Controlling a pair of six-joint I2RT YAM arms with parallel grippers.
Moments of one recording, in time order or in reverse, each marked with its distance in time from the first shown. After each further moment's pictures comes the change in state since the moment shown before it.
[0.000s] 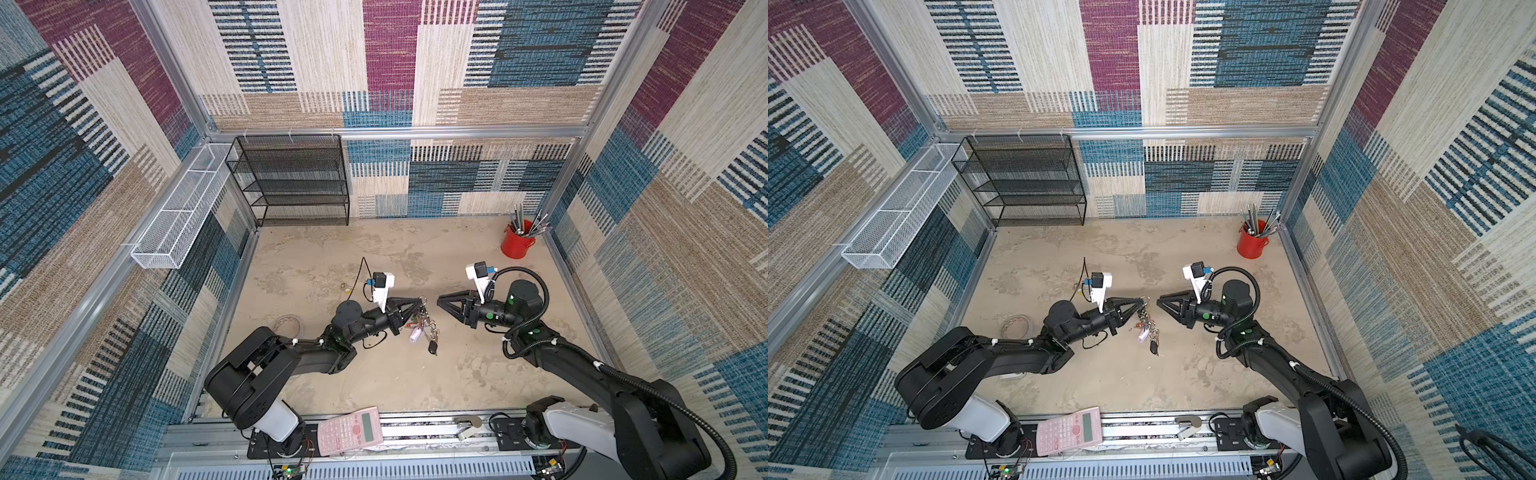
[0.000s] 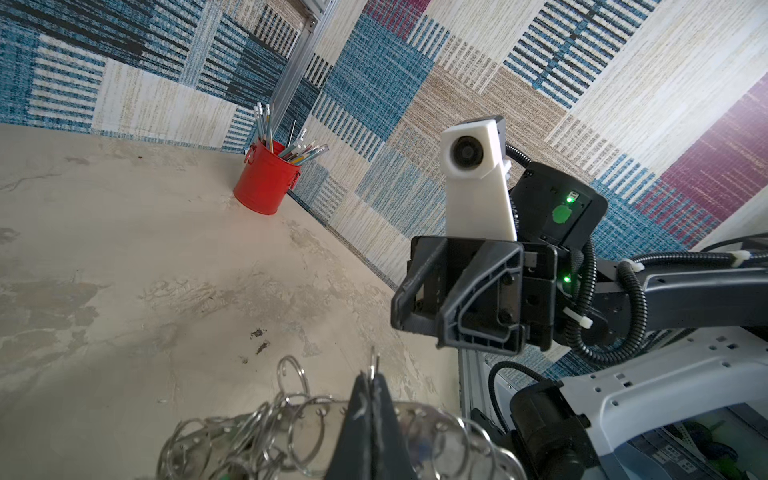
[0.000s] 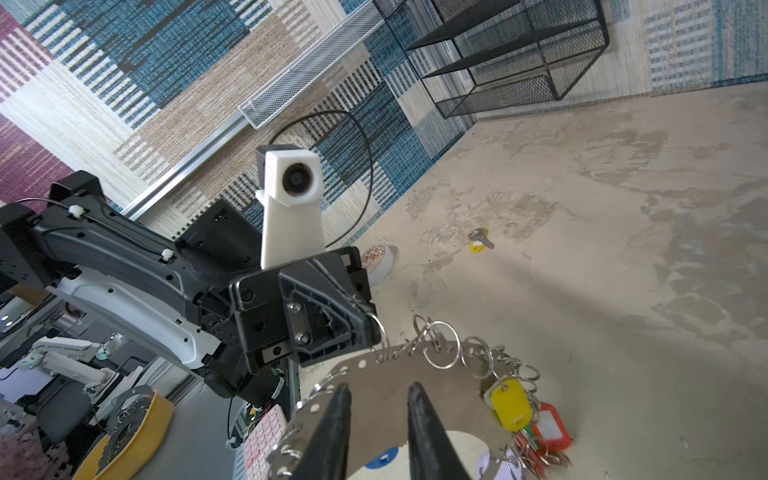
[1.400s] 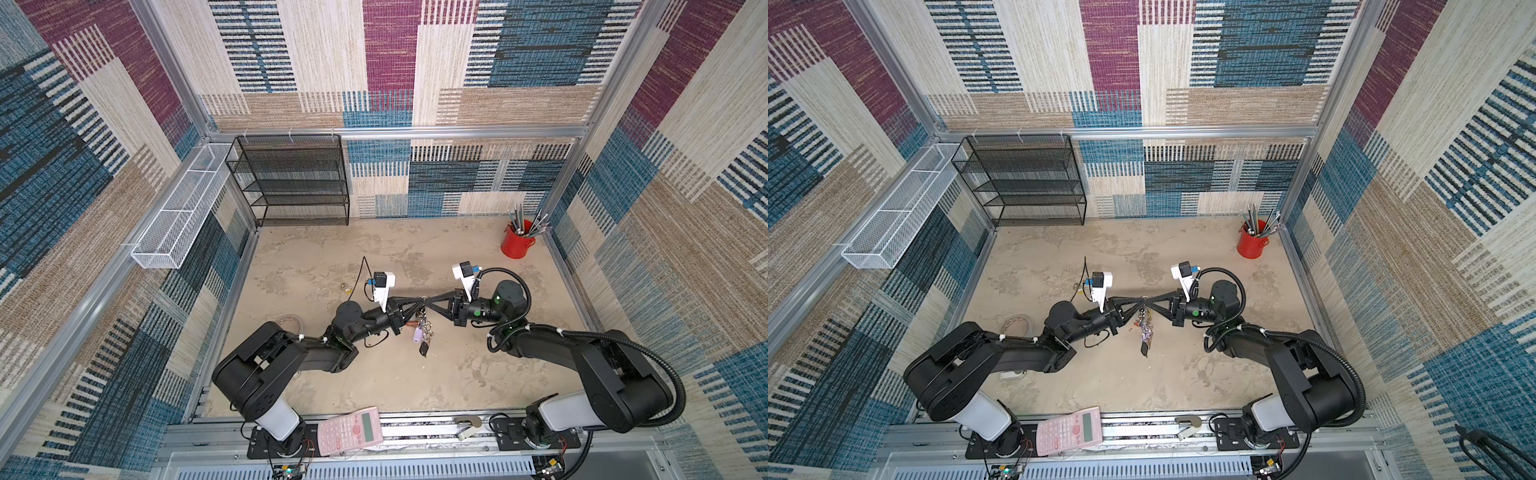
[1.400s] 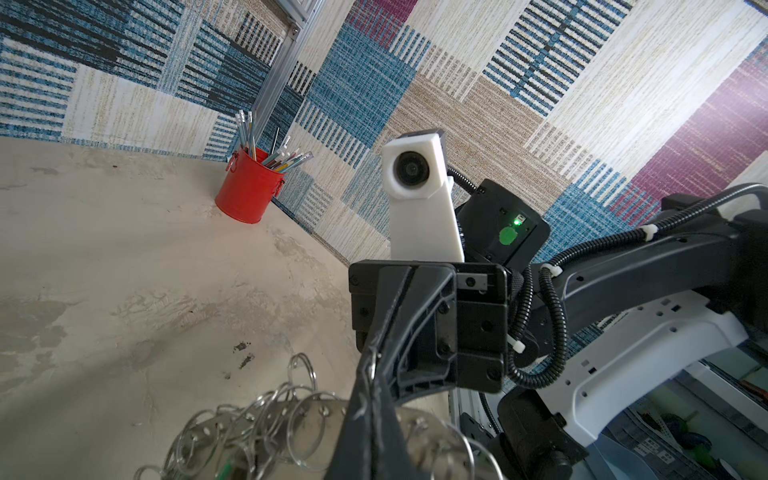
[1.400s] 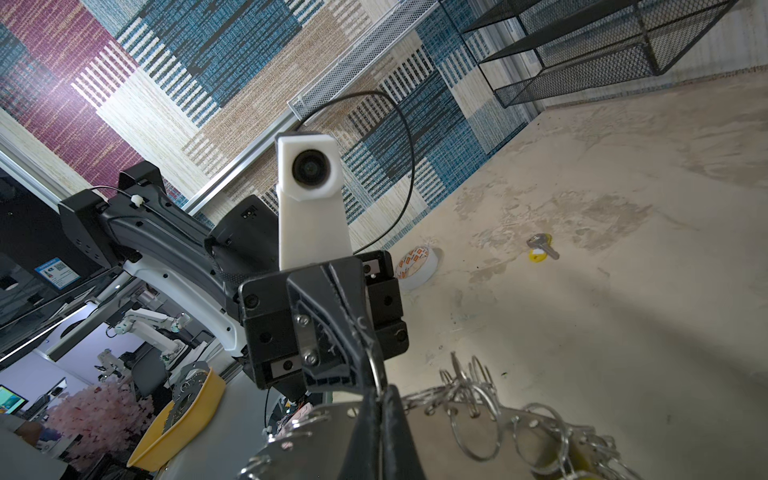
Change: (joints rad) left arm 0.000 0.043 0.008 0.093 0.031 -0.027; right arm 0.061 0.292 0.023 0.392 -0.092 0.139
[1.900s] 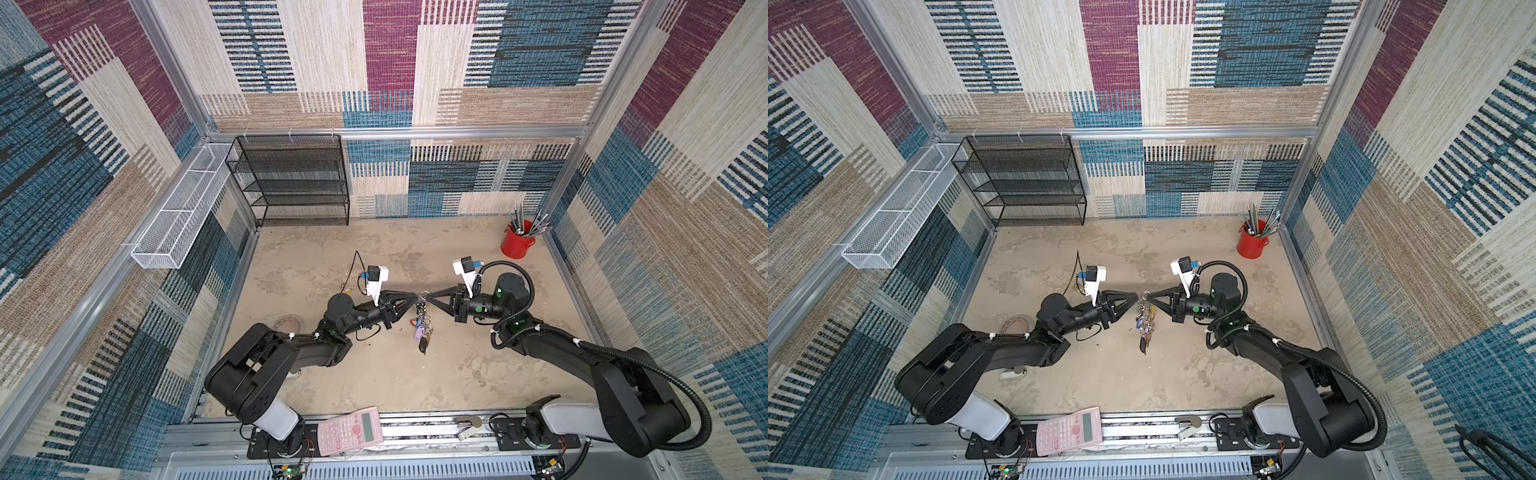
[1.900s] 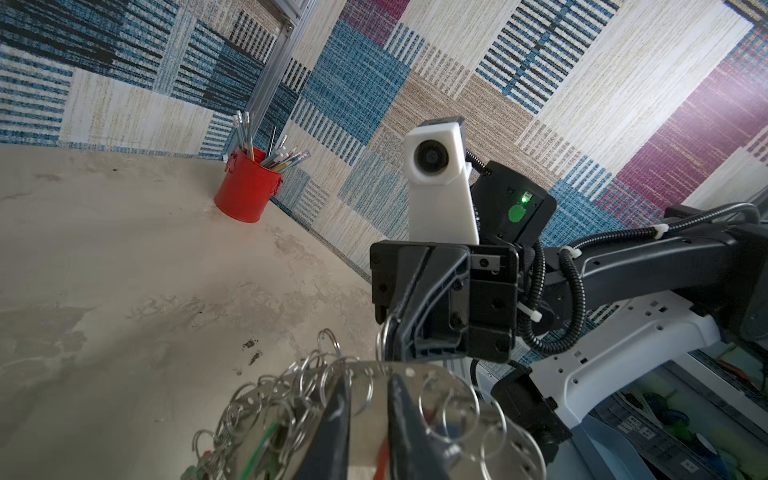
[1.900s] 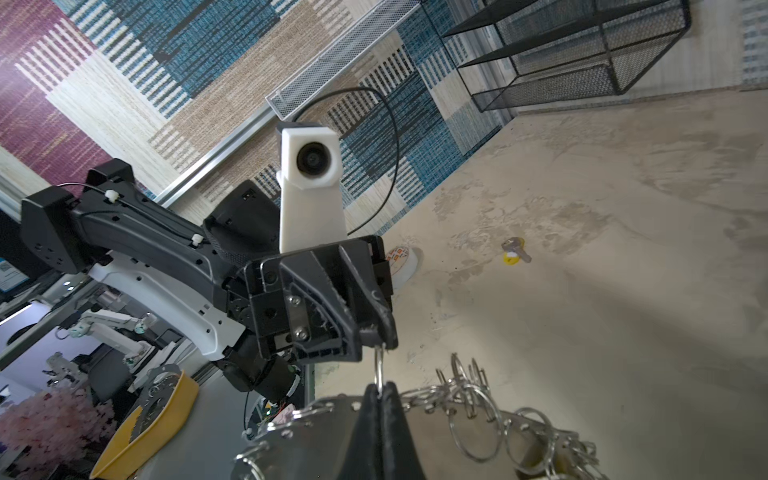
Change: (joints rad) left arm 0.135 -0.053 0.020 -0.096 0.183 0.000; right arm 0.002 -0.135 0.102 -0.377 0.094 -0.175
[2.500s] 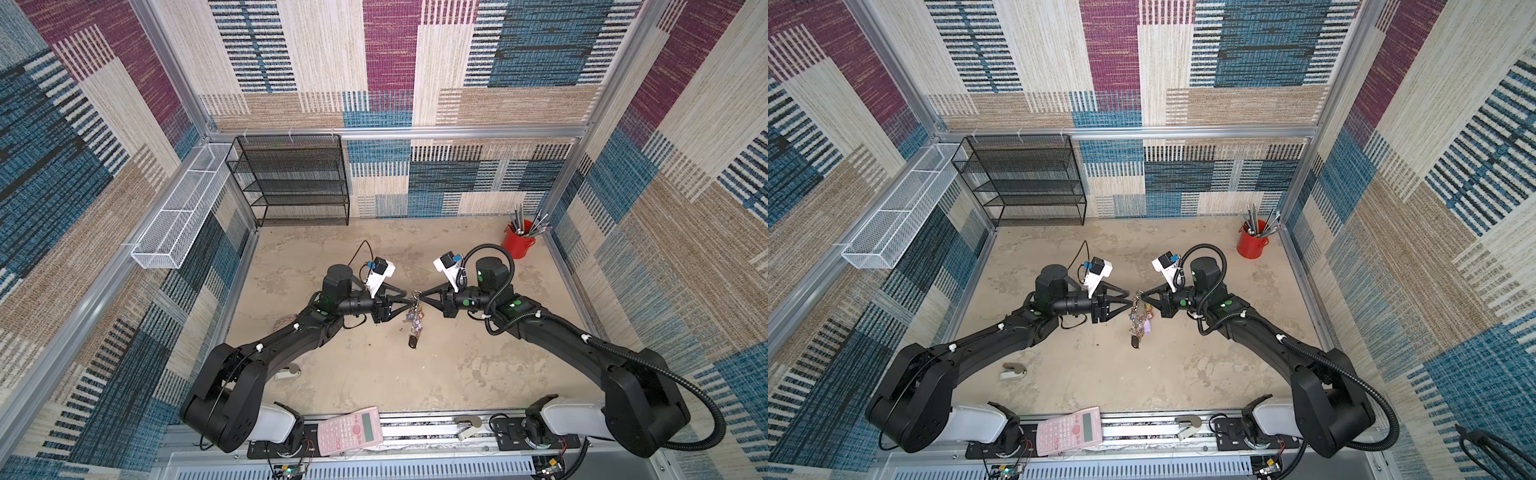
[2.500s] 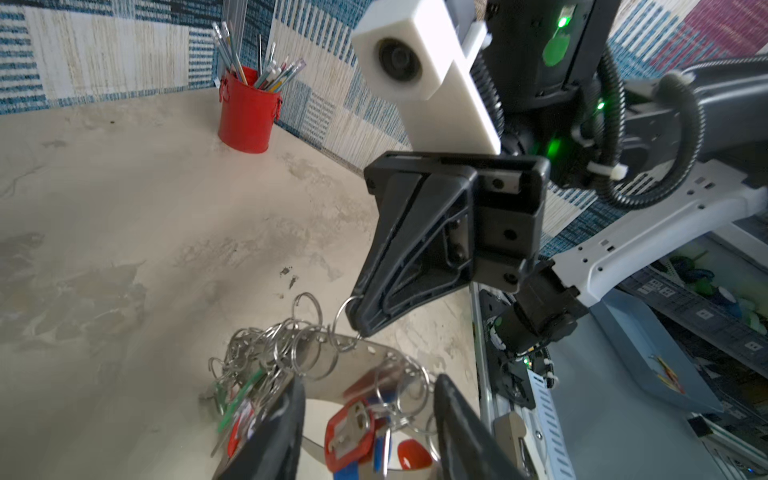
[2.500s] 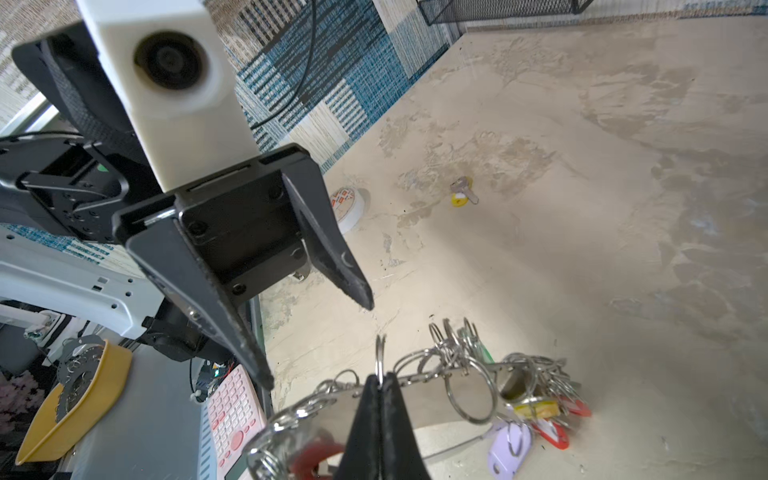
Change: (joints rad) left arm 0.089 -0.145 0.216 -0.826 0.187 0.502; right arm 0.096 0.023 0.235 -0.584 0.180 -0.286
